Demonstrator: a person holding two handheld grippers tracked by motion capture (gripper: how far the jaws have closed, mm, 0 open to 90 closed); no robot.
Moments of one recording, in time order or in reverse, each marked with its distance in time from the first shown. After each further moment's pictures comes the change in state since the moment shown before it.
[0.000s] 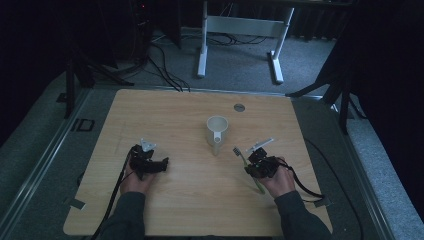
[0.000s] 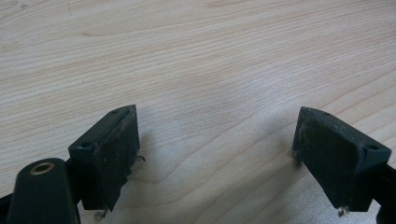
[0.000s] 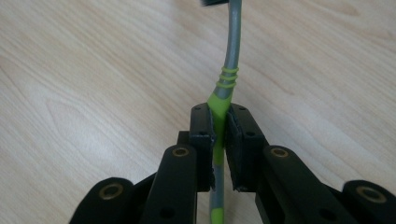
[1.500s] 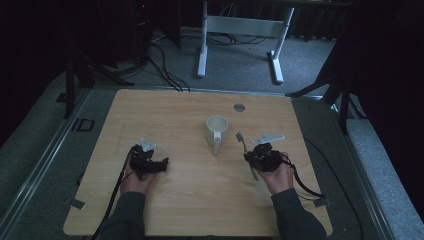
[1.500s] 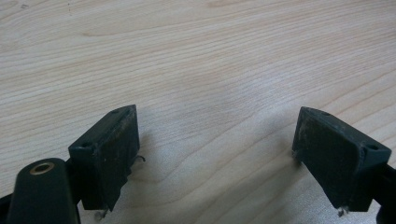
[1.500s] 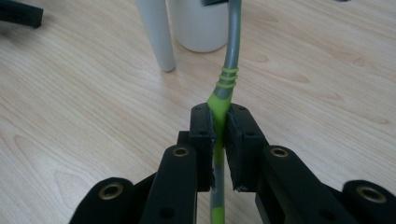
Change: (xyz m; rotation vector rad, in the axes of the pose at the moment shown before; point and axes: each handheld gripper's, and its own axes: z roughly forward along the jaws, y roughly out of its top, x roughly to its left) left arm 0.000 0.000 0.000 0.001 0.000 0.001; right arm -0.005 0.007 -0.016 -0.255 -0.033 0.071
